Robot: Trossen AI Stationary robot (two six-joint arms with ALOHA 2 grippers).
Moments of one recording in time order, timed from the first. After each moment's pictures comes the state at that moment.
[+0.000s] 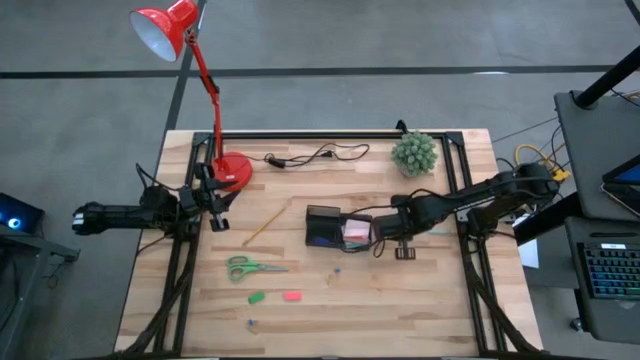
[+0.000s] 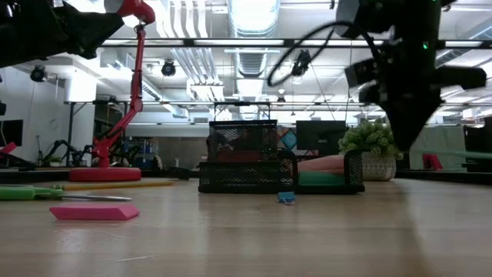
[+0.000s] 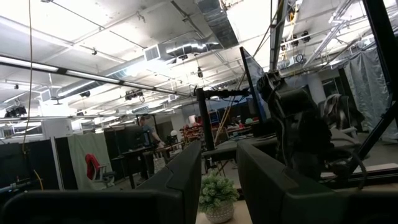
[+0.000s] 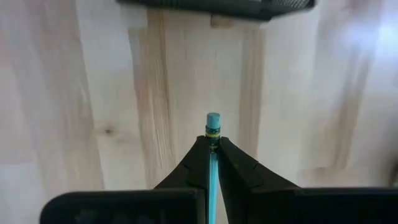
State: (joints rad) left arm 0.01 0.11 0.01 0.49 -0.22 0.35; right arm 0.17 1.50 0.96 -0.97 0.16 0.16
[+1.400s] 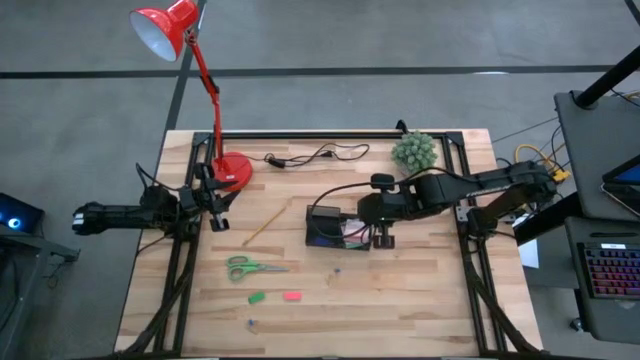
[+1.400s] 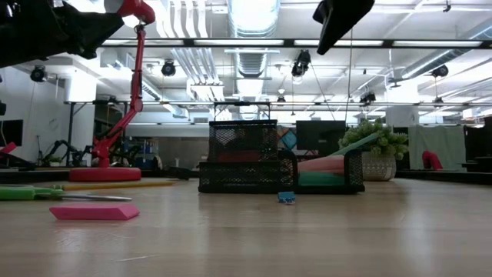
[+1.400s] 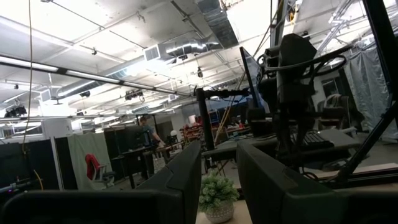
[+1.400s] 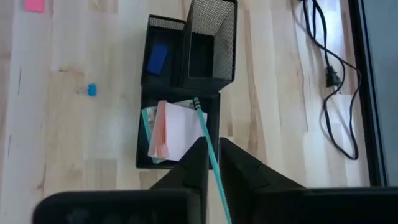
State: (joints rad) left arm 0.01 0.11 0.01 0.49 -0.22 0.35; right arm 0.17 1.52 1.43 -1.03 0.26 0.07
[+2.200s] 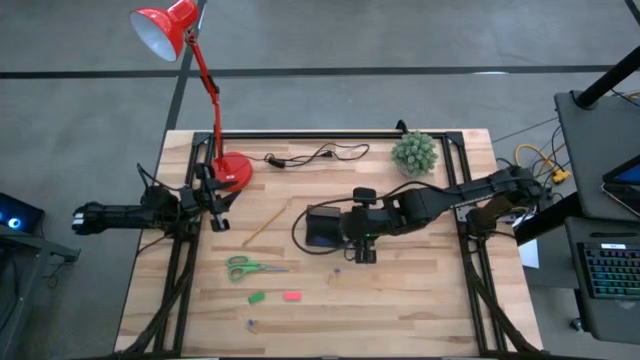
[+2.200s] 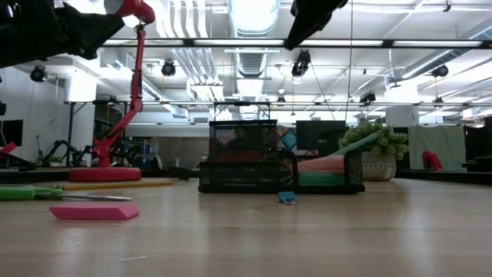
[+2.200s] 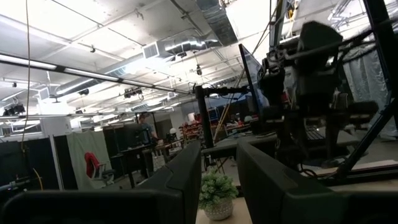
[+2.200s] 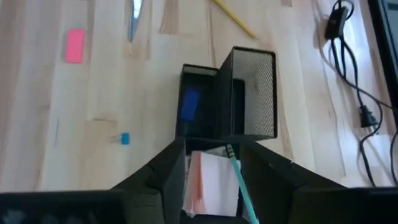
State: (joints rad) left arm 0.01 0.11 0.01 0.48 -0.22 0.35; right arm 0.23 1.64 1.50 -0.89 0.26 0.12
